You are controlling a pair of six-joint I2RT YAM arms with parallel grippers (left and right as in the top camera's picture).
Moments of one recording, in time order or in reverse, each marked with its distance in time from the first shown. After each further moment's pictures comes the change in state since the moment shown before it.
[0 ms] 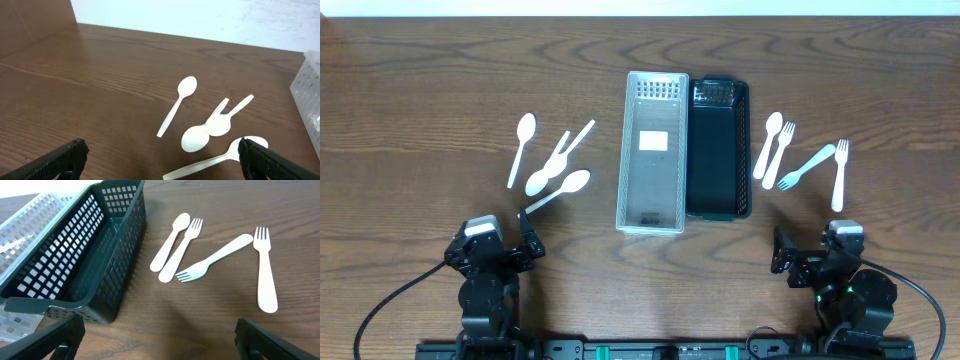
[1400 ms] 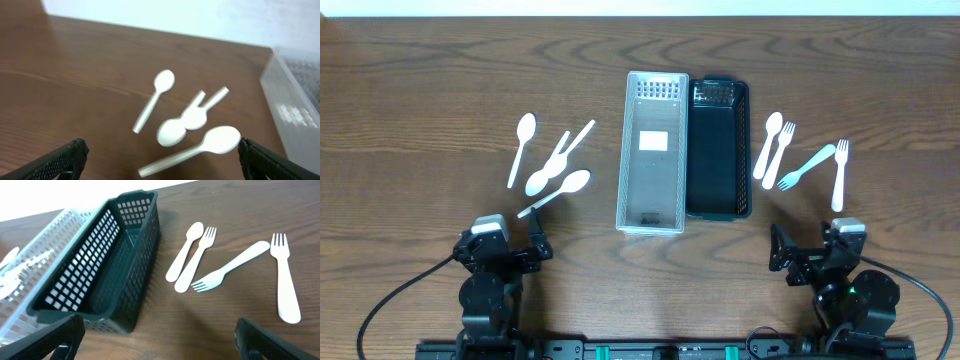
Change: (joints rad) left arm 0.000 0.015 0.005 -0.018 0.127 -0.034; right arm 0.000 0.027 0.023 0.048 -0.062 0.085
